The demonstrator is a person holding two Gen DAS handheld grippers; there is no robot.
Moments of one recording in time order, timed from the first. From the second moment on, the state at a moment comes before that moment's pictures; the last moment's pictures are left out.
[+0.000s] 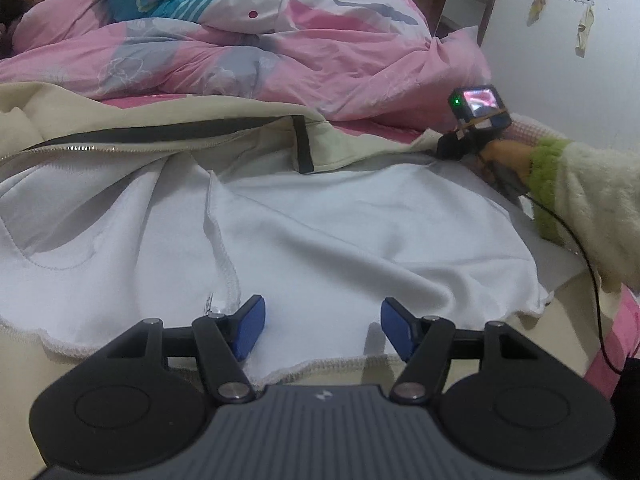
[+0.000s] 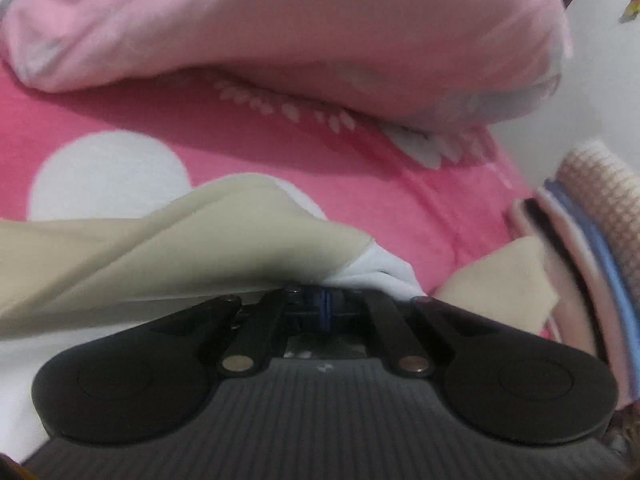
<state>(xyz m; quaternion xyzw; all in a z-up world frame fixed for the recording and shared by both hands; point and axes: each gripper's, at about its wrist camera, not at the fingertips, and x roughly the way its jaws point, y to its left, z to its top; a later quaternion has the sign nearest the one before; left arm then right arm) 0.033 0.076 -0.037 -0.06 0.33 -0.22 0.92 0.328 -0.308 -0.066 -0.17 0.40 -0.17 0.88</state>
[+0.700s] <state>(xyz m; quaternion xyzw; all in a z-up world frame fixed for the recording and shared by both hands) 0.035 0.083 -0.038 -0.07 0.33 -0.22 0.91 0.349 -0.046 -0.026 -0.04 0.35 0.23 0.91</state>
